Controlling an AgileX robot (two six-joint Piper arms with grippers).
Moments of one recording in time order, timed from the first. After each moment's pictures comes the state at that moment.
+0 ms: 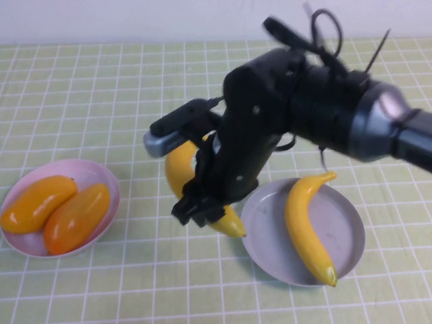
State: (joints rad) right arm 0.84 1.91 -1.70 0.09 1.11 -0.01; left arm -0.04 -0.01 0.02 0.06 0.38 -0.01
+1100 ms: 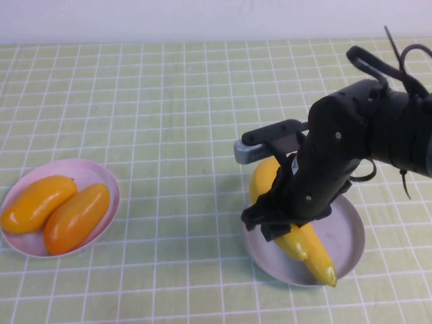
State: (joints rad) right arm 0.68 1.76 -1.33 0.06 0.96 0.18; left arm -0.04 -0.01 0.02 0.06 0.38 -0.01
